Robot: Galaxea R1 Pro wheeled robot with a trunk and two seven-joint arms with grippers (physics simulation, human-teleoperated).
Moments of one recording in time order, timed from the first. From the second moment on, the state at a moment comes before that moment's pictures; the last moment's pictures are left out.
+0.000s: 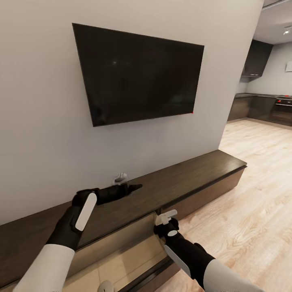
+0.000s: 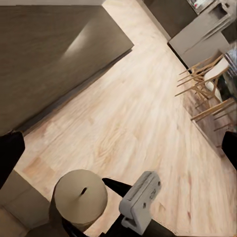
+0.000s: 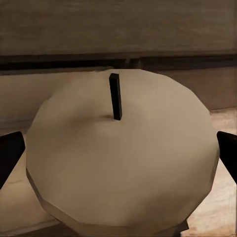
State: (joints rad) left arm -0.66 -0.02 -0.06 -1.17 0.48 0.84 -0.50; right arm -0.65 0.03 0.86 -0.67 -0.48 0.28 -0.40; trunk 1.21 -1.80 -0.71
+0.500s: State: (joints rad) left arm -0.68 -0.07 -0.01 -1.18 0.68 0.83 -0.49; right arm -0.65 0.03 0.82 -0.70 -0.48 0.43 -0.23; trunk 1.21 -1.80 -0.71
